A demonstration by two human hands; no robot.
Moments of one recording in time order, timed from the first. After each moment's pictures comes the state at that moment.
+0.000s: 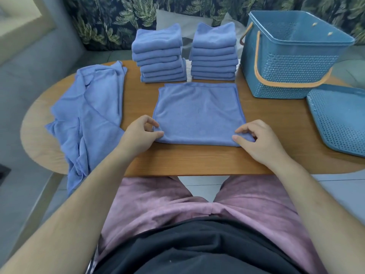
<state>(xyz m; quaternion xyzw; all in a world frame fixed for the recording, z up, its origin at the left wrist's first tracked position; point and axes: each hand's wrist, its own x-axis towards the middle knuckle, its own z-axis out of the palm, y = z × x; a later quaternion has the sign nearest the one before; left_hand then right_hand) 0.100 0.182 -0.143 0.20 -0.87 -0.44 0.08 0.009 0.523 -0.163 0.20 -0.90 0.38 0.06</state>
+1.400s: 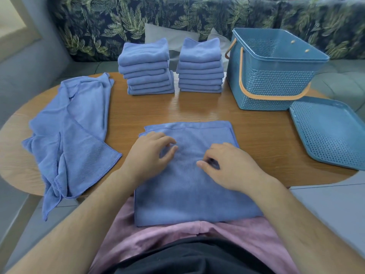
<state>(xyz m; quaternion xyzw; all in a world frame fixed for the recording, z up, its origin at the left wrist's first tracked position) 0.088 0.226 -0.155 -0.09 -0.95 -0.19 0.21 0.057 0.478 -0.120 0.32 -0.94 0.11 -0.01</state>
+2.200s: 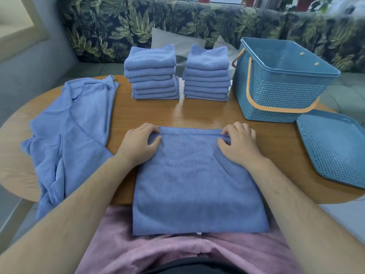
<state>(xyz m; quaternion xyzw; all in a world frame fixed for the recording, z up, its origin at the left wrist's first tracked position) 0.037 0.171 -0.166 0.02 -0.96 -0.23 0.14 -0.064 0.483 -0.165 0.20 -0.96 0.16 0.12</state>
